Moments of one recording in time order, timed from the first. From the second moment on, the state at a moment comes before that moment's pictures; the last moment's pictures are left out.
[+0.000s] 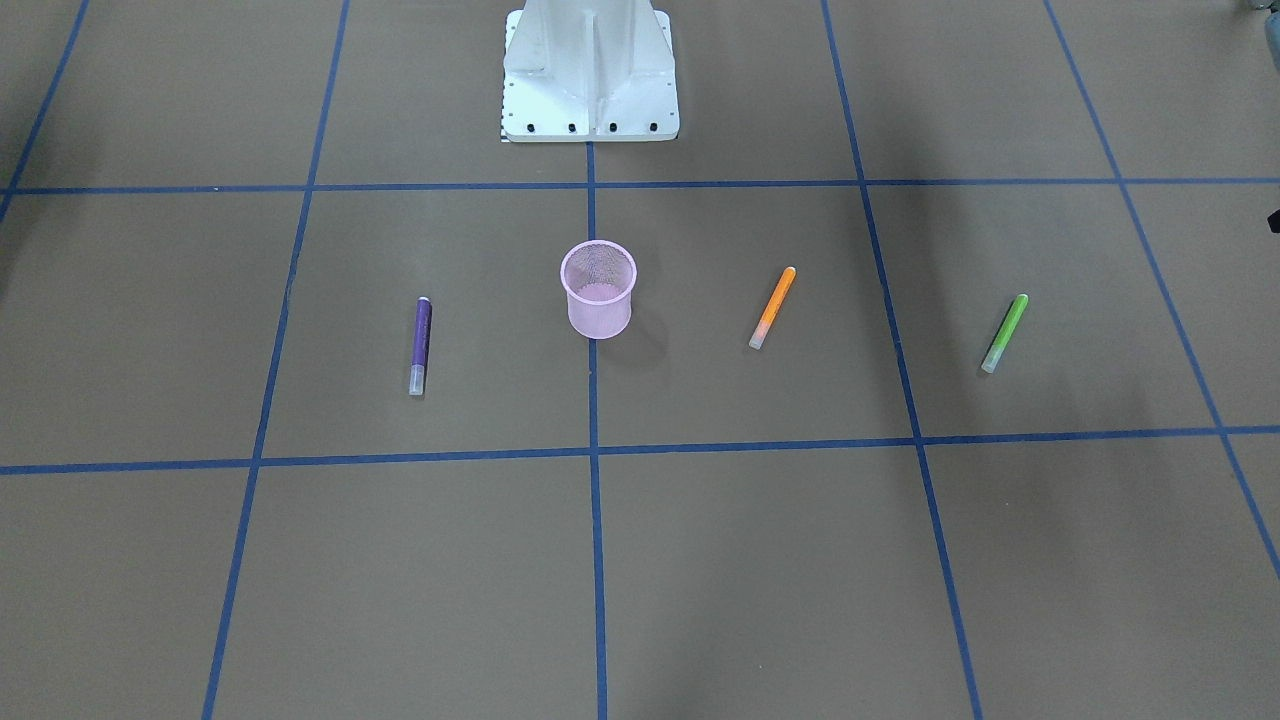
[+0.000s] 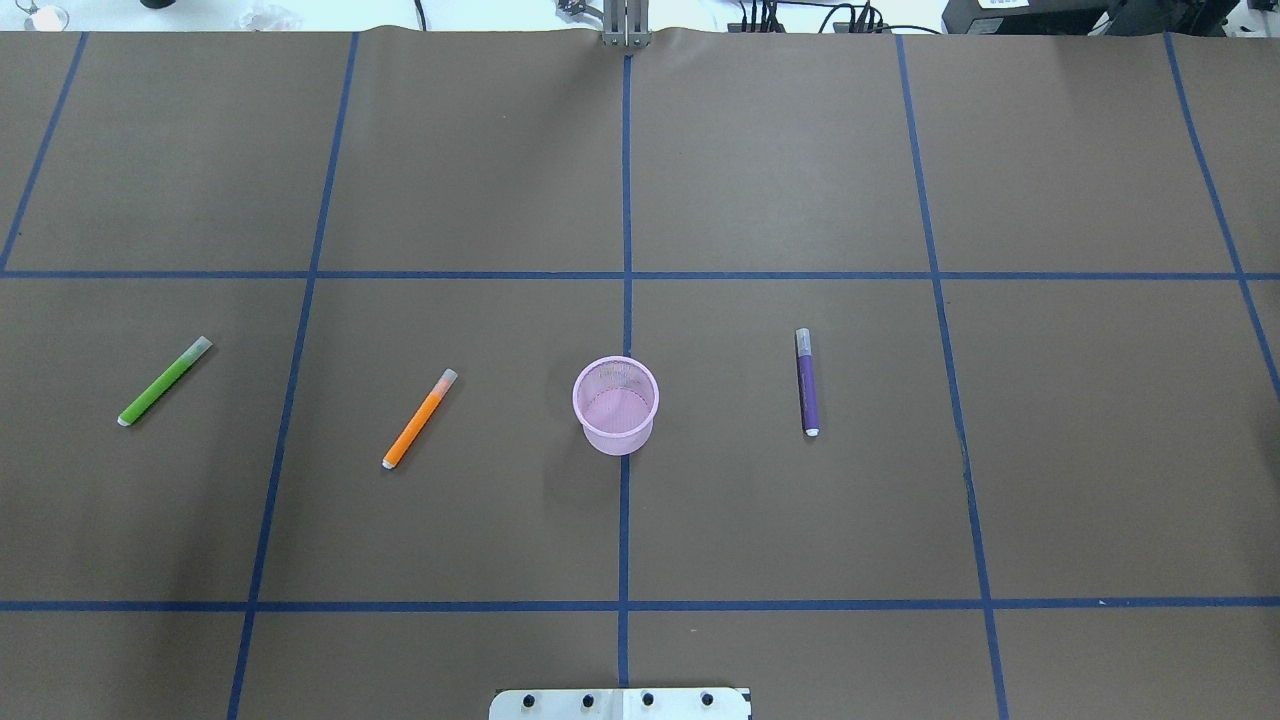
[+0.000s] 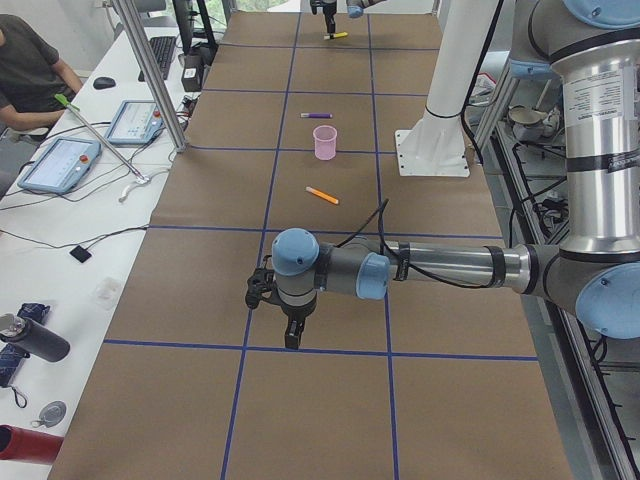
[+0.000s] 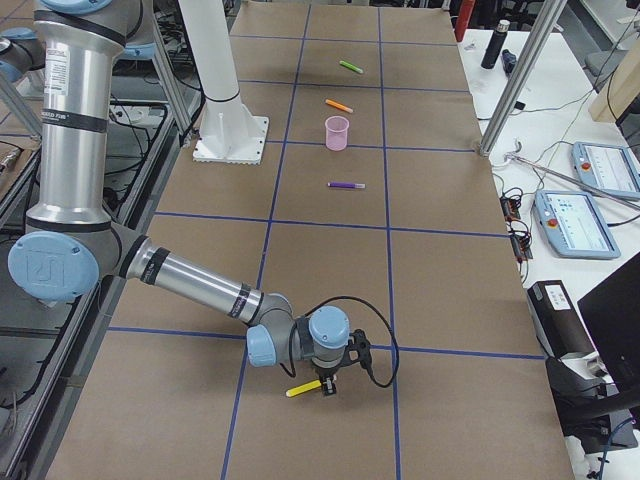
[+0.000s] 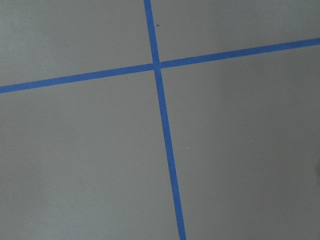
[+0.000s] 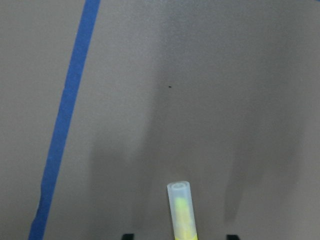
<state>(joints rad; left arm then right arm) -1.50 -1.41 -1.75 -1.68 -2.35 0.01 1.37 -1.70 1.25 -0.98 2.28 -0.01</state>
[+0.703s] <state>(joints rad) -1.50 -1.41 -1.75 -1.68 -2.35 0.01 1.37 -1.69 1.22 -0.98 2.27 -0.02</state>
